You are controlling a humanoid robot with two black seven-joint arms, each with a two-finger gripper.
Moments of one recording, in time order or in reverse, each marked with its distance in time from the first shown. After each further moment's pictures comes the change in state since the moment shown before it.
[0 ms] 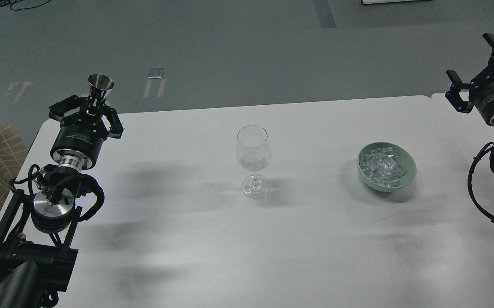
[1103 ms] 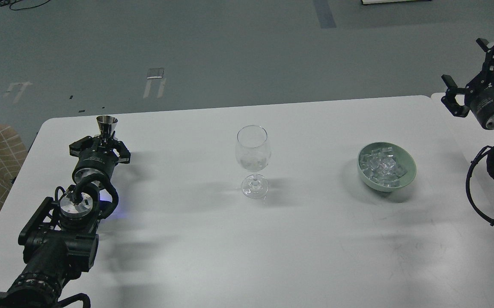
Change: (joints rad) left arm -0.241 -0.063 0.070 0.652 -0.135 -0.153 -0.042; right arm -0.012 0.003 -0.017 0.012 -0.006 -0.003 -0.002
